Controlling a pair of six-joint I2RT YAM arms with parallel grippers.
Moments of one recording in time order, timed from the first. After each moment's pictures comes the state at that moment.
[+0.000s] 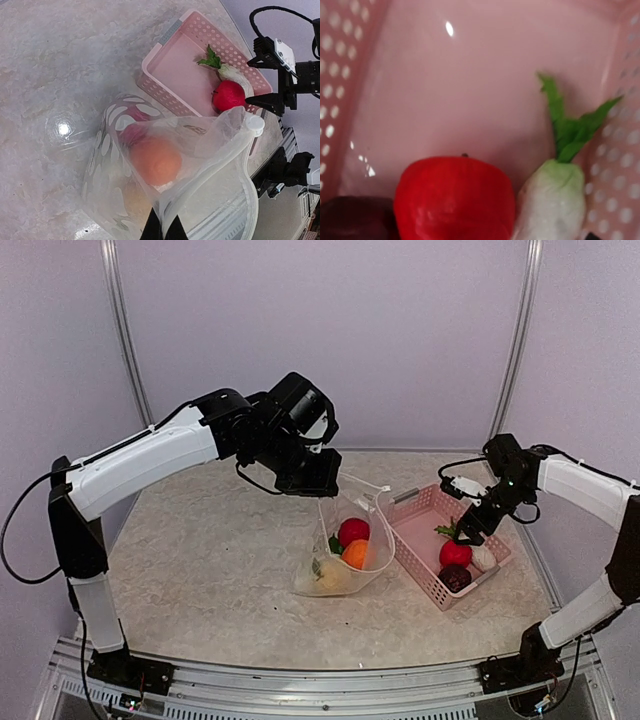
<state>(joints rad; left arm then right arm) -0.97 1.89 1.99 -0.97 0.02 -0.60 0.20 1.41 1.09 -0.87 -0.20 -0.59</state>
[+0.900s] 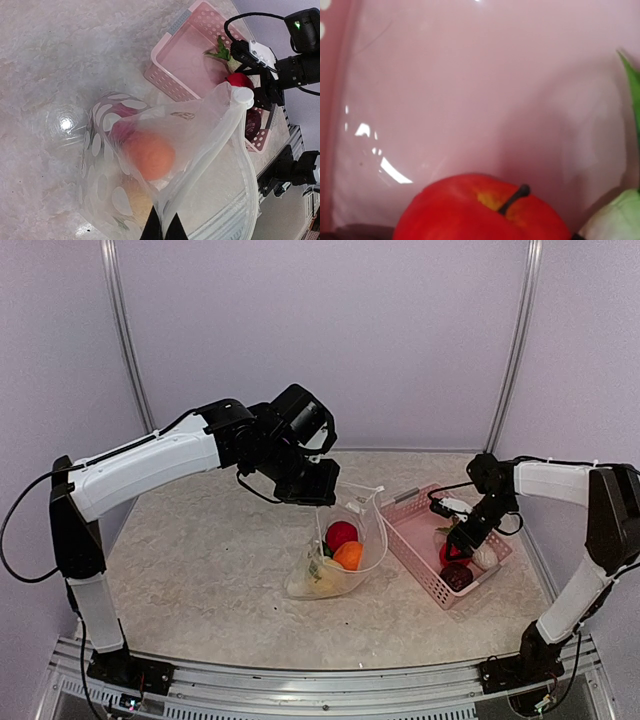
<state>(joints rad) -0.97 1.88 1.91 -0.93 0.02 -0.60 0.20 1.63 1.06 -0.82 -0.24 -0.56</state>
